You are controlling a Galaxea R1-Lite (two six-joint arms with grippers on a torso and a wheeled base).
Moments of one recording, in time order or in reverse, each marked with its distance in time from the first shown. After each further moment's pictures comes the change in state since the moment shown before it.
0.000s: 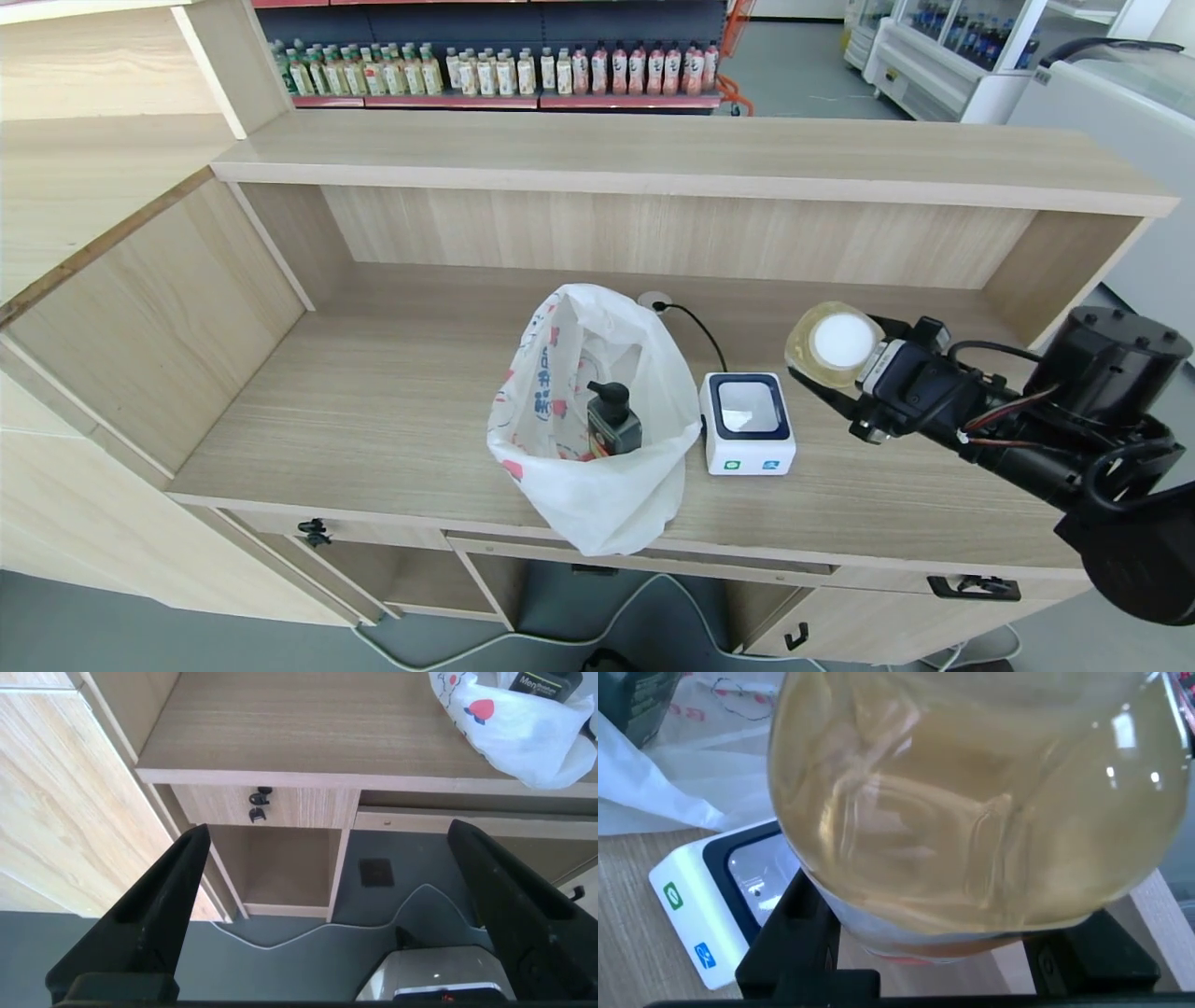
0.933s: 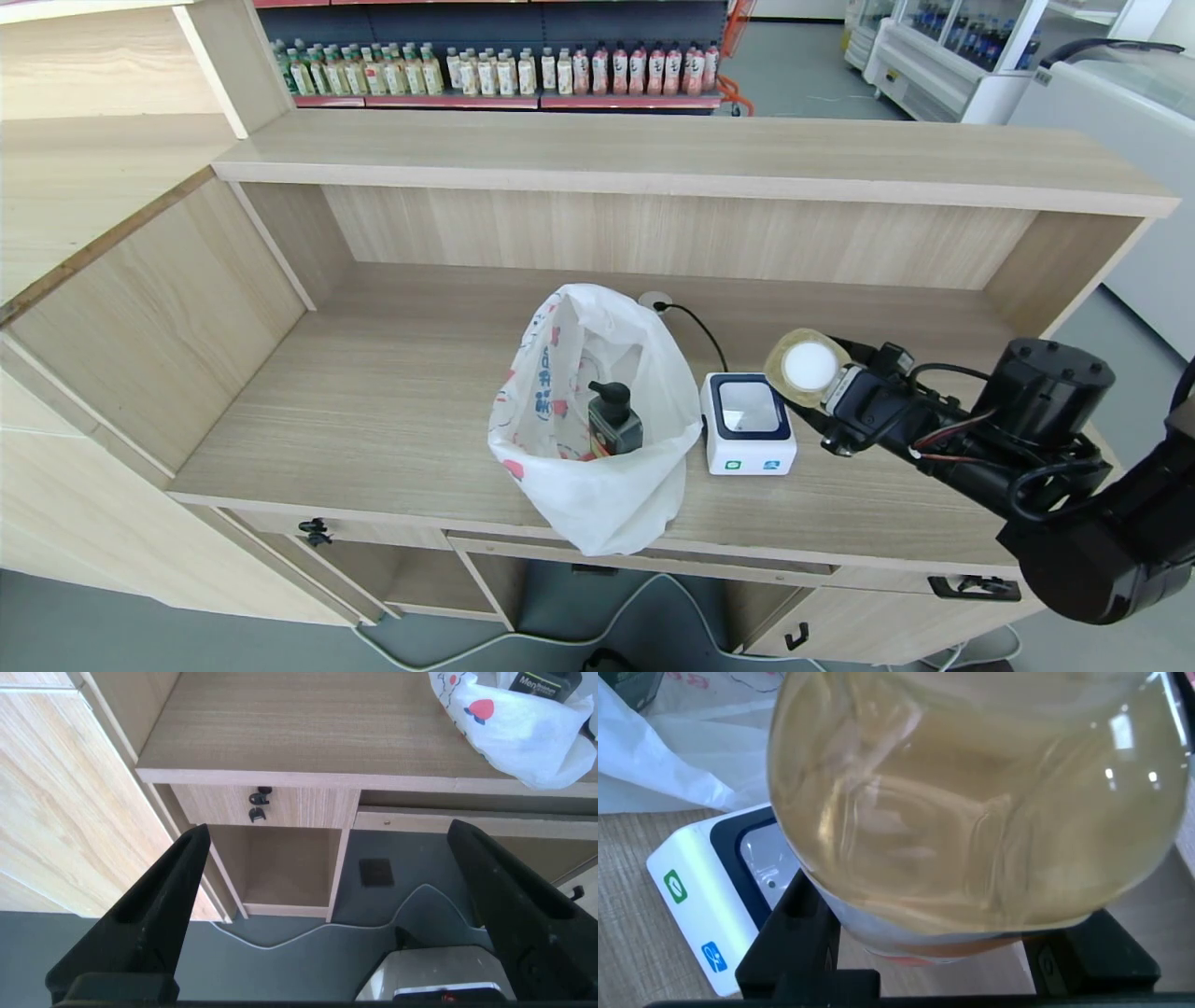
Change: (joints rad) left arm 0.000 0.000 0.000 0.000 0.000 0.000; right arm -0.007 0.160 0.003 -0.150 -0.014 0.000
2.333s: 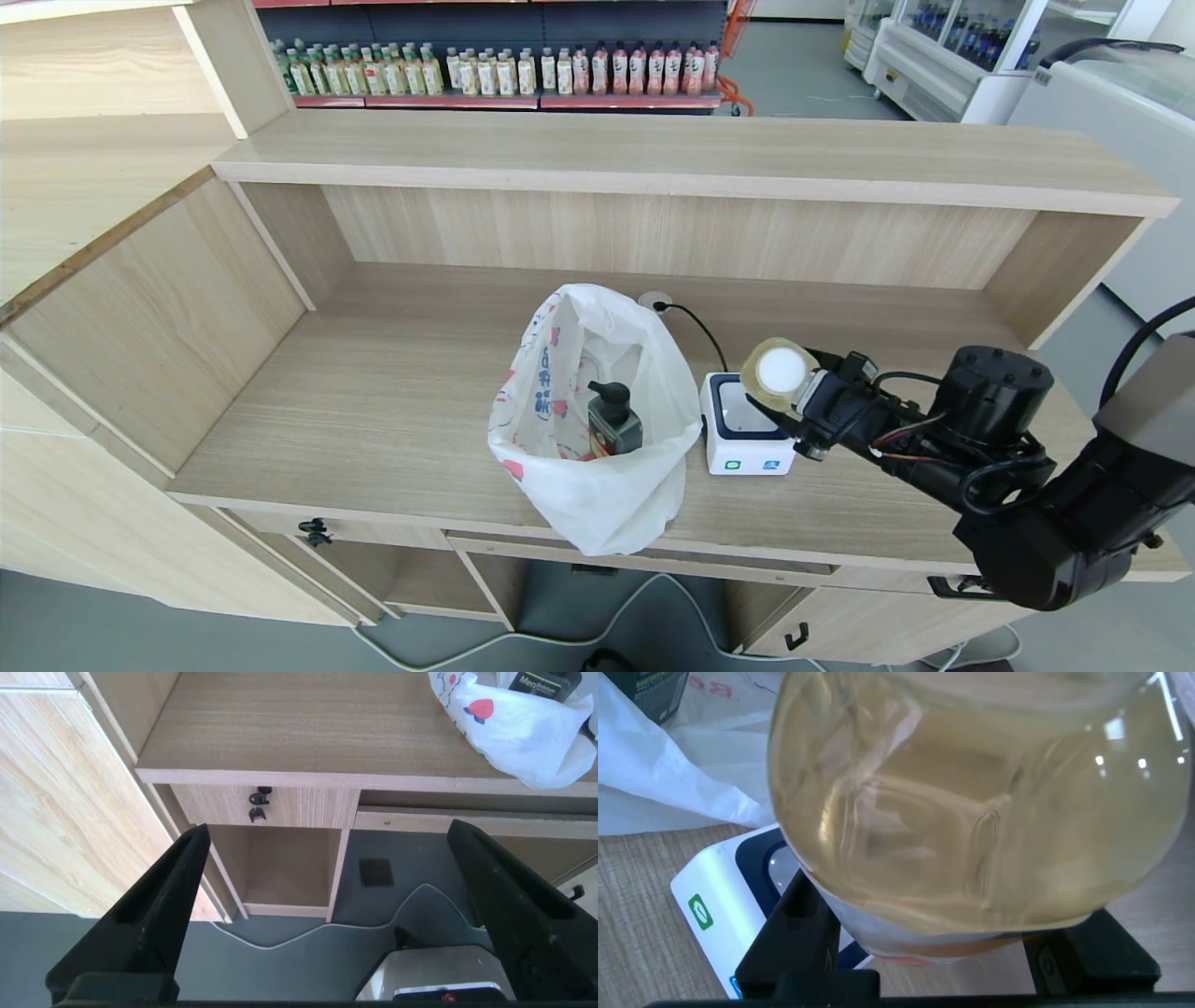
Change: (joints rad) left arm 0.000 0.000 0.000 0.000 0.000 0.001; right arm 0.025 0.098 -0.067 -0.007 0.004 0.054
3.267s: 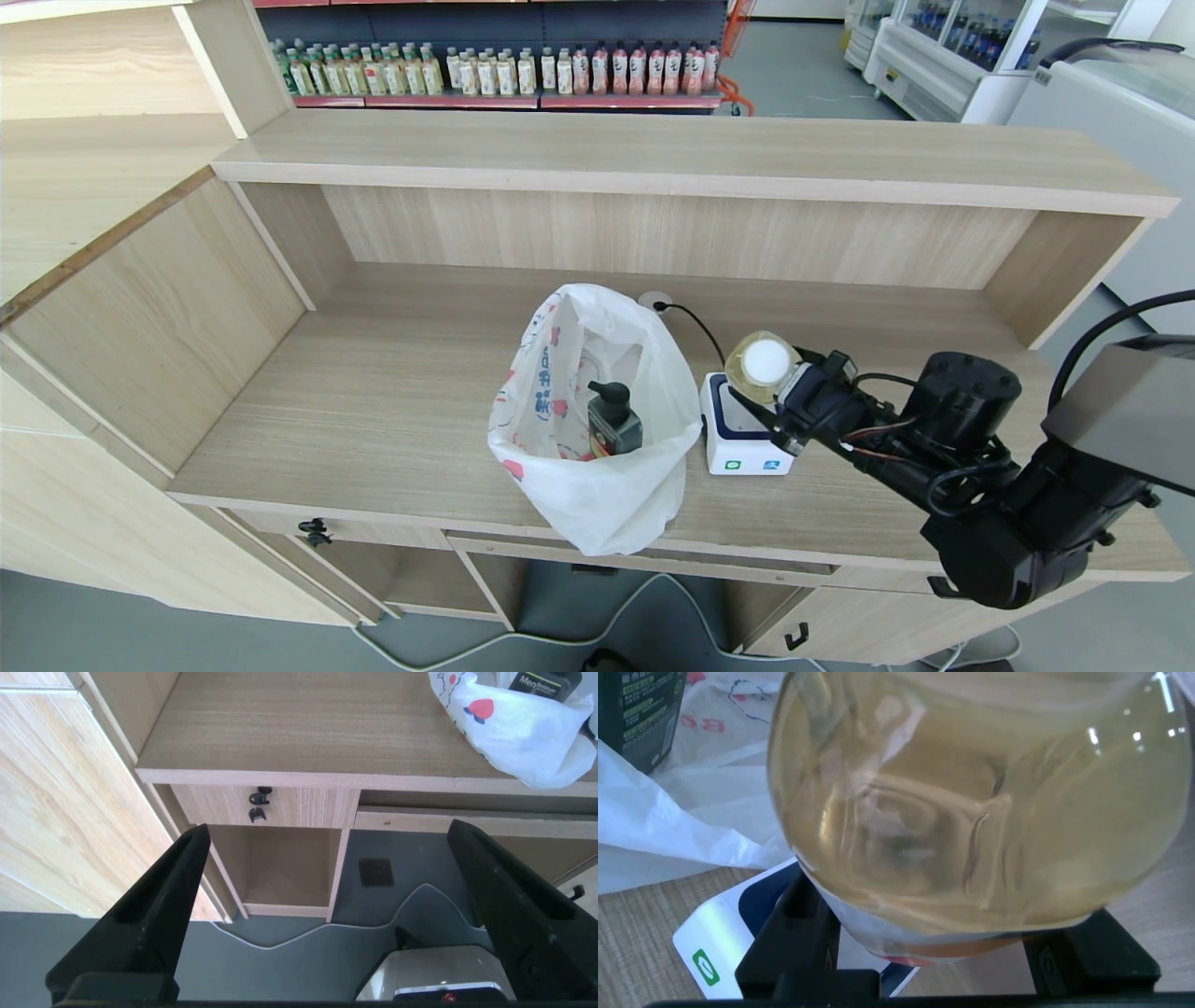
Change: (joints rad) left arm 0.000 0.000 0.000 0.000 0.000 0.000; right arm 0.040 0.070 -0.043 -0.085 -0.047 0.089
